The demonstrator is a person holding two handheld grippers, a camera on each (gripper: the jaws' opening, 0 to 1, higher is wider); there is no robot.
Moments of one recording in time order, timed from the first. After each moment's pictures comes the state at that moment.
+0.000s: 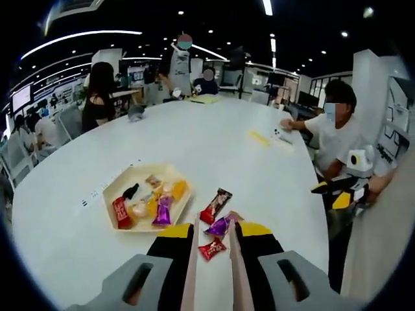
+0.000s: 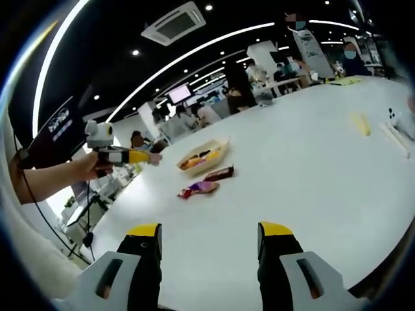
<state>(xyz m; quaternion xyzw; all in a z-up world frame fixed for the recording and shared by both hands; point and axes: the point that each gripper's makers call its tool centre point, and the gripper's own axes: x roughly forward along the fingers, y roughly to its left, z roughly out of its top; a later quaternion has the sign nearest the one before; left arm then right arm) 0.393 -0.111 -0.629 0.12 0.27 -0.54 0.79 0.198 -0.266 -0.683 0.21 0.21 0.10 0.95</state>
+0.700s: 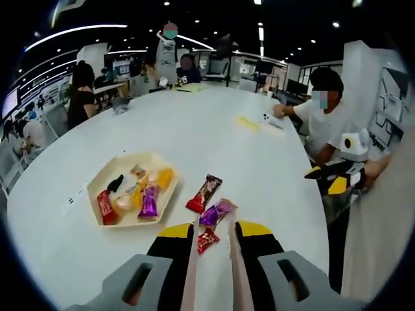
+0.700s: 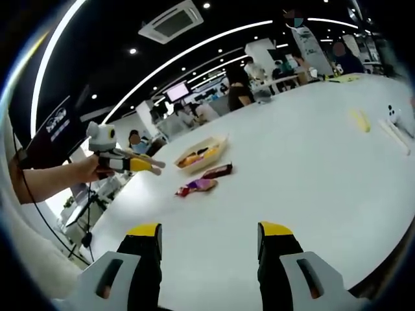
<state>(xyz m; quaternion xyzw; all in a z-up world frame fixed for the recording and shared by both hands) 0.379 -0.117 -0.654 0.14 0.30 -0.57 0.75 0.200 -0.266 -0.688 0.21 0.21 0.09 0.95</state>
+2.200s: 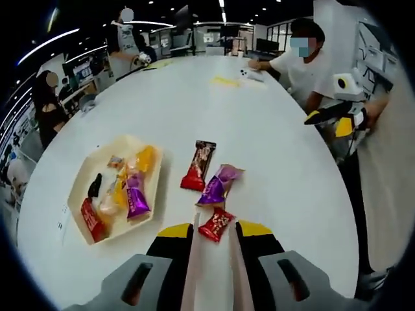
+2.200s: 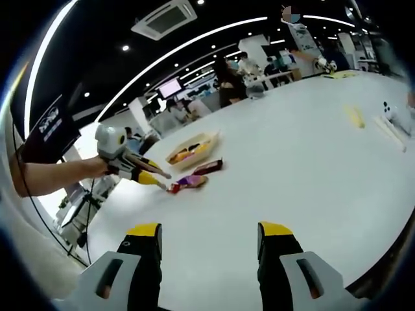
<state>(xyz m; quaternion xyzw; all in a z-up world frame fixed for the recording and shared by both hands) 0.387 -0.125 -0.714 0.29 0.31 -0.62 0.66 0.201 -0.276 -0.698 0.21 0.23 0.07 0.95</state>
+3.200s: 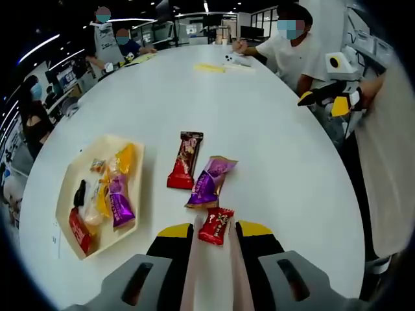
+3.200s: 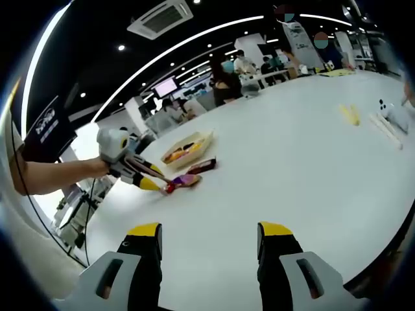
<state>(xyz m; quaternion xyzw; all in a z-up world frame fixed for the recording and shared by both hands) 0.379 -0.135 -0.731 0.32 0.31 -0.64 0.63 0.198 -0.285 -0.702 0.22 0.24 0.06 0.94</state>
